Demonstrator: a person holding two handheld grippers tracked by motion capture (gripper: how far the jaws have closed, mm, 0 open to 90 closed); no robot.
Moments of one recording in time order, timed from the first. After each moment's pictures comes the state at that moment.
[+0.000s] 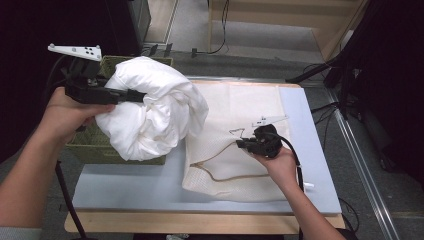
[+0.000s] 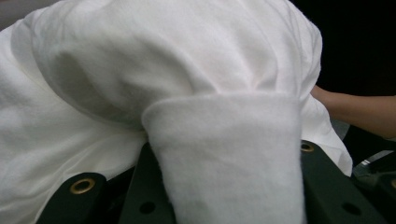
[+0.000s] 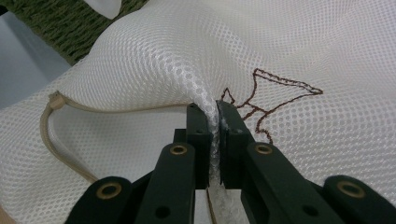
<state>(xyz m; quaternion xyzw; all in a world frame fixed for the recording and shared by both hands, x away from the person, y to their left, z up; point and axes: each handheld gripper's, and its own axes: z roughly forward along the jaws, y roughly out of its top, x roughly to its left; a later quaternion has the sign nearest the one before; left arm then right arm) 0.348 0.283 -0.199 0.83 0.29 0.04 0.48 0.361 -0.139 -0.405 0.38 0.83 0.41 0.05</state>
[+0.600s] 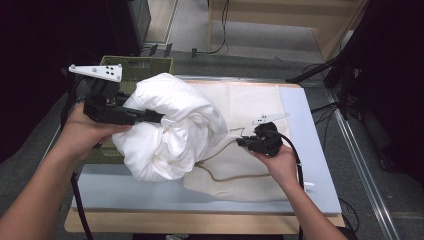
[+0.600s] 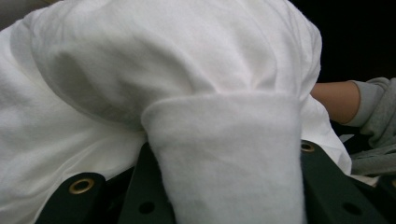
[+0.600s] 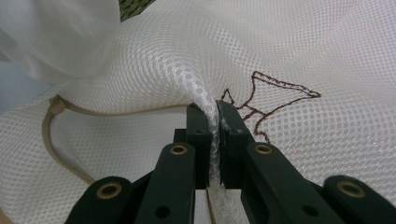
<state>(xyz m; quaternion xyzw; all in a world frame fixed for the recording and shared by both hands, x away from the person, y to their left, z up) 0.320 0.248 -0.216 0.84 0.25 -0.01 0.49 0.365 -0.139 -0.402 0.38 0.83 0.41 0.05</state>
